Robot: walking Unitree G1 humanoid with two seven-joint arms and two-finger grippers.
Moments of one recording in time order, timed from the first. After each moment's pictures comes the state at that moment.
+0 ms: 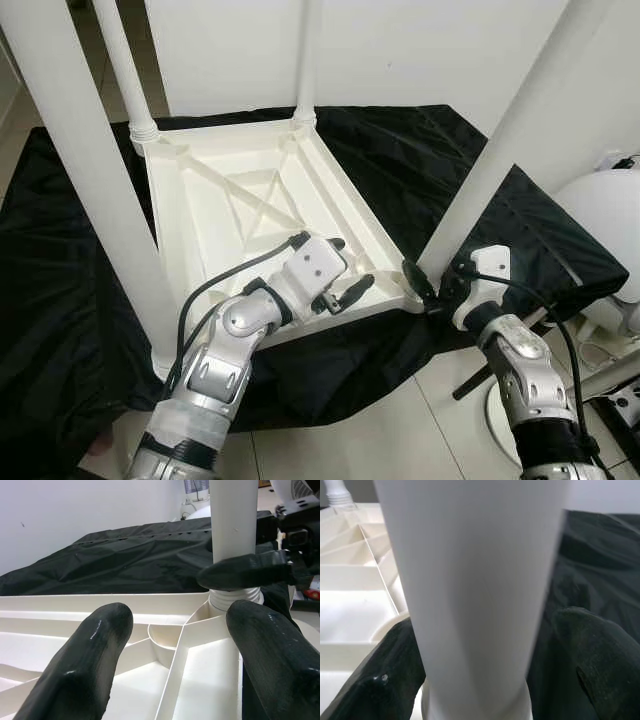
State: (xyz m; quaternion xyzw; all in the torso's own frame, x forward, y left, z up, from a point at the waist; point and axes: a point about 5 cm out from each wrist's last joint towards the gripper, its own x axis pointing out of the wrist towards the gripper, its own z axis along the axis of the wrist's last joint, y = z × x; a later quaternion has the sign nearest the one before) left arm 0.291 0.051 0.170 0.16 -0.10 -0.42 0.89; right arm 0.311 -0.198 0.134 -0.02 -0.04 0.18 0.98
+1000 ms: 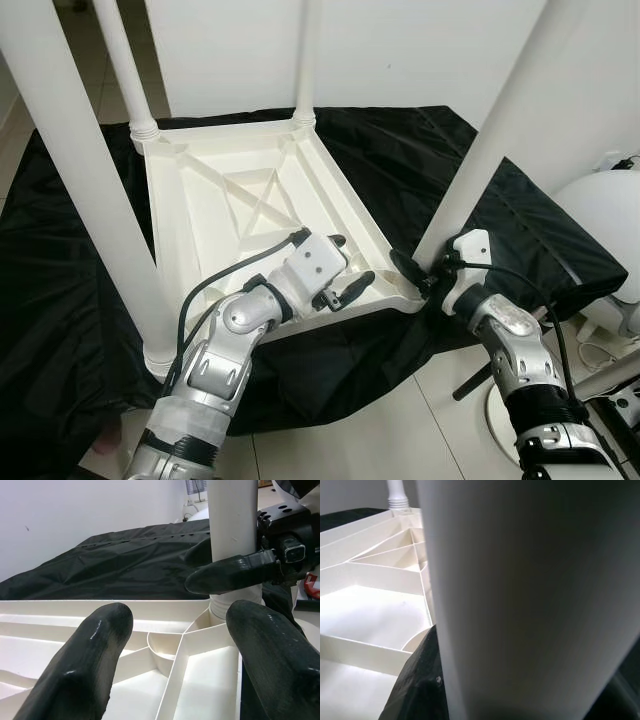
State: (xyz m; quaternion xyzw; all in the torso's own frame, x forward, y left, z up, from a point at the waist) left arm 0.293 0.051 0.173 0.17 -0.10 -0.42 0.89; right arm 0.325 -0.187 0.136 -0.04 -0.05 0.26 0.96
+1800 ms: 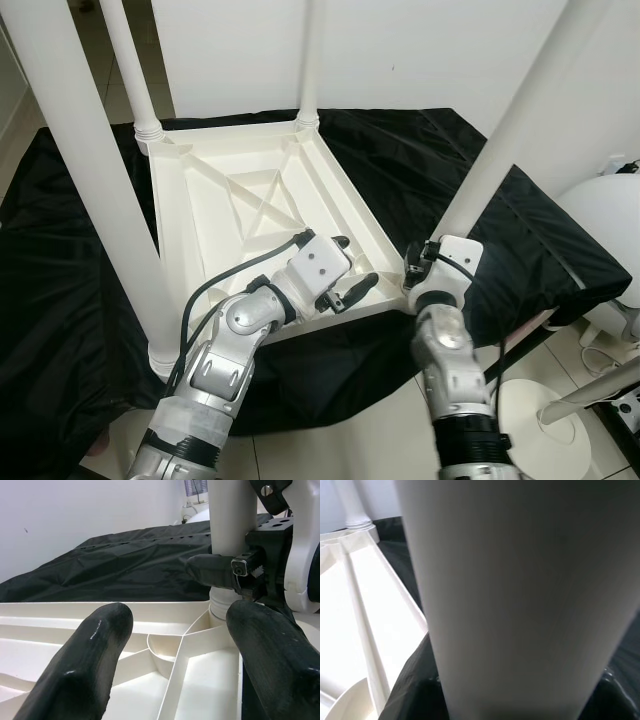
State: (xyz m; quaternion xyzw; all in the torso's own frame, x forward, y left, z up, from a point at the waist) left arm 0.292 0.047 0.172 0.16 -0.10 -0.43 0.88; right arm 0.310 -0.140 0.135 0.08 -0.02 -0.15 0.99
